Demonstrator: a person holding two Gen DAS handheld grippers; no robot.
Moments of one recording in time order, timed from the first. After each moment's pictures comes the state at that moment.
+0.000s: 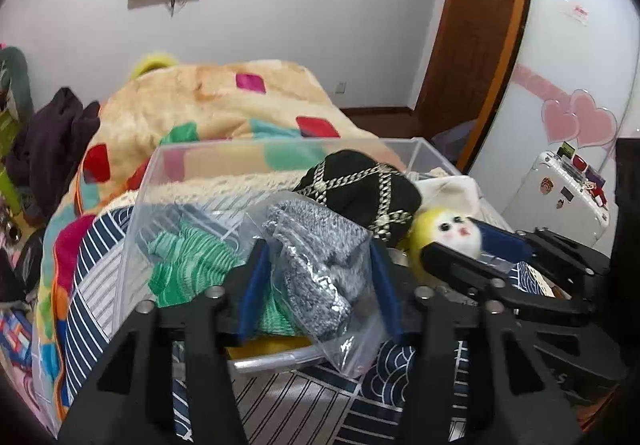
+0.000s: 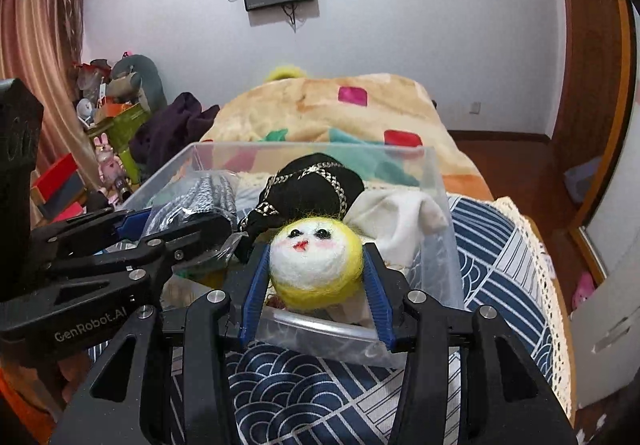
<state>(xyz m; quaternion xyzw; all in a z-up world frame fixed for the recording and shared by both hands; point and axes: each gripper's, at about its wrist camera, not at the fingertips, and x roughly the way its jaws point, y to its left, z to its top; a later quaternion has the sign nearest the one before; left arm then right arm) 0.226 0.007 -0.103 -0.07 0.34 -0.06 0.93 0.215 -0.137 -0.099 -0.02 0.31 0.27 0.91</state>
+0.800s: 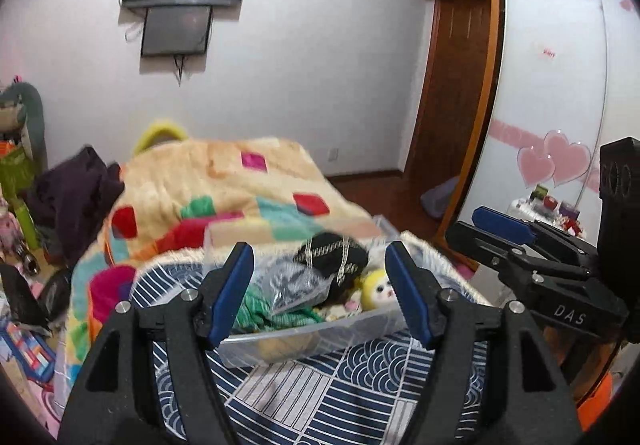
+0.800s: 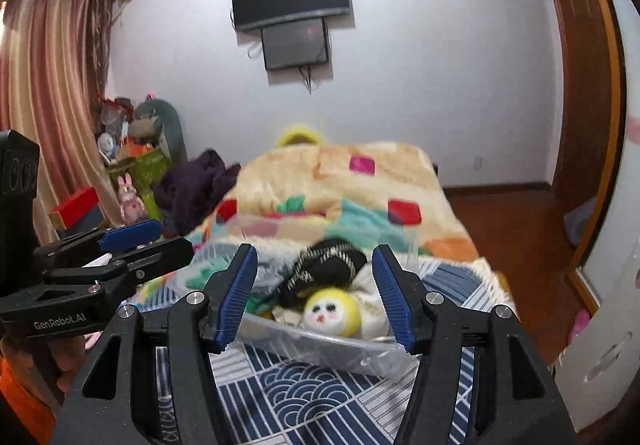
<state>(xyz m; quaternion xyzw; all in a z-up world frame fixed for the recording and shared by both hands) 0.126 0.015 -0.006 -0.06 0.21 -0.06 0.97 0.166 -0.163 -0.022 0.00 0.20 0.28 0.94</state>
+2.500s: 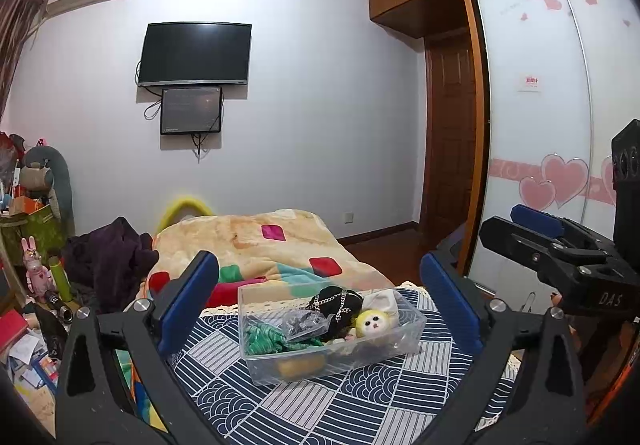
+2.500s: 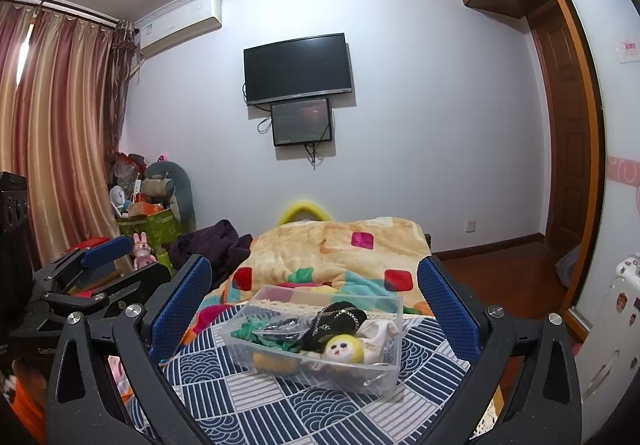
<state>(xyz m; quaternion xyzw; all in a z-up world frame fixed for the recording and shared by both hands) 0.039 -0.007 0.042 -0.01 0.09 -0.02 1.00 0.096 -0.182 0.018 0.03 0.08 0.28 0.96</state>
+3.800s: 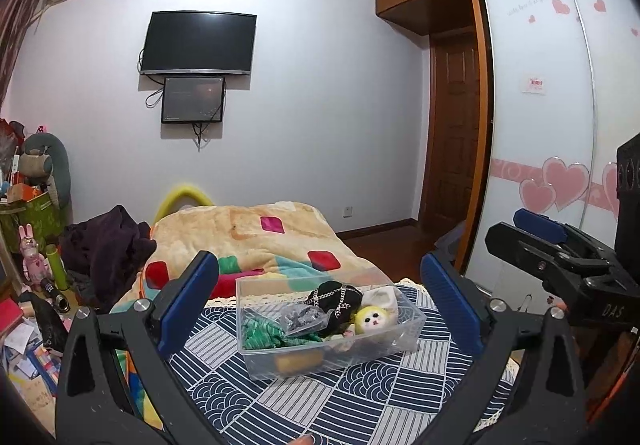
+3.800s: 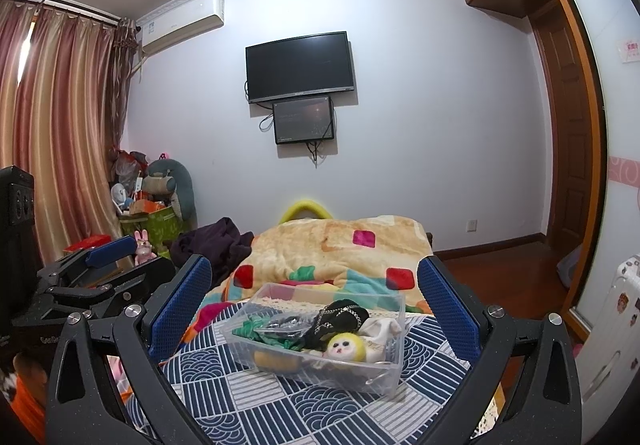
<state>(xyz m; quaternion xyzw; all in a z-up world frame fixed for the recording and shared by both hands) 0.046 -0.002 0.036 -0.02 0.11 -0.02 0.99 0.094 -0.180 0.019 0.03 0.09 0.28 0.96</state>
